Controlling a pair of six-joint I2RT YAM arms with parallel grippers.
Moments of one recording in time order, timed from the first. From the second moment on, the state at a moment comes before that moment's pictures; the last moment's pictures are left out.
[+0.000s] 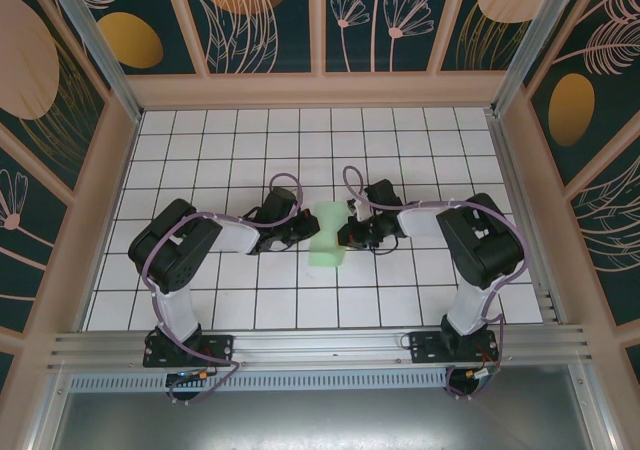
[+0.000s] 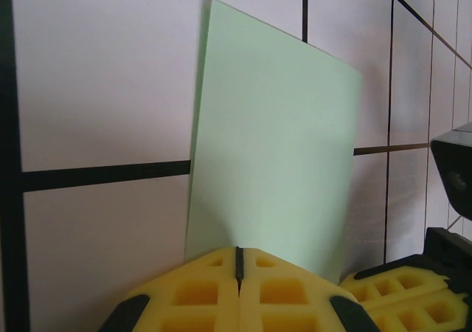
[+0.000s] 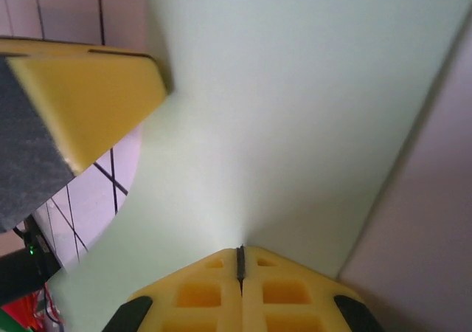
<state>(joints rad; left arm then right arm) -0.63 1.86 0.75 0.34 0.31 -0.94 0.52 1.78 0.80 -0.10 -0.66 0.51</state>
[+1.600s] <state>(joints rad) -0.64 1.86 0.73 0.38 0.30 -0.94 0.62 1.55 0.68 -0.15 -0.49 0.55</state>
